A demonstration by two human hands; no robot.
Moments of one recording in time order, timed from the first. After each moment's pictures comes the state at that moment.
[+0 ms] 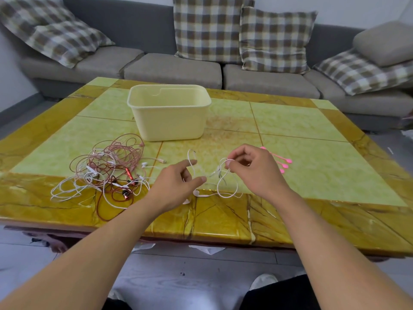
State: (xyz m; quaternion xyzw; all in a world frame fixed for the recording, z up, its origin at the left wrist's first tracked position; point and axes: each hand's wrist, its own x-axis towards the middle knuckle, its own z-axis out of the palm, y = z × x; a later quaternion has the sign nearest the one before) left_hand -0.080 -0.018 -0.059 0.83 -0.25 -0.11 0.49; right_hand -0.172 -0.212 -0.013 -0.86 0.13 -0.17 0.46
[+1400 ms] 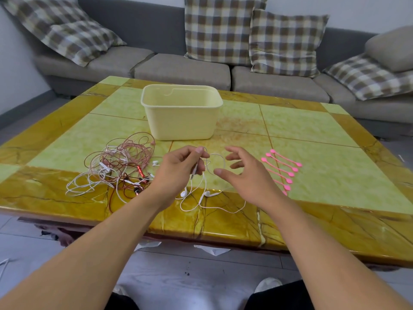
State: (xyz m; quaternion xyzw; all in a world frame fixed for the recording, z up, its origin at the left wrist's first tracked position) left_hand -0.081 -0.008 -0.030 0.68 -0.20 -0.13 0.69; right_hand -0.161 -0.181 -0.024 -0.90 0.13 -0.09 0.41
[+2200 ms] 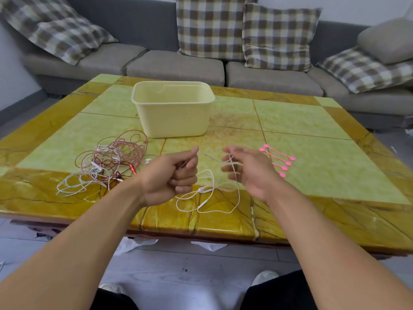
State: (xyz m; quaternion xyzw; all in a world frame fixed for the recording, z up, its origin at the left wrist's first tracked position) left_hand -0.084 0.004 -0.008 0.50 -0.16 -0.47 0.71; right_hand -0.159 -0.190 -0.010 -0.63 0.24 -0.08 0.74
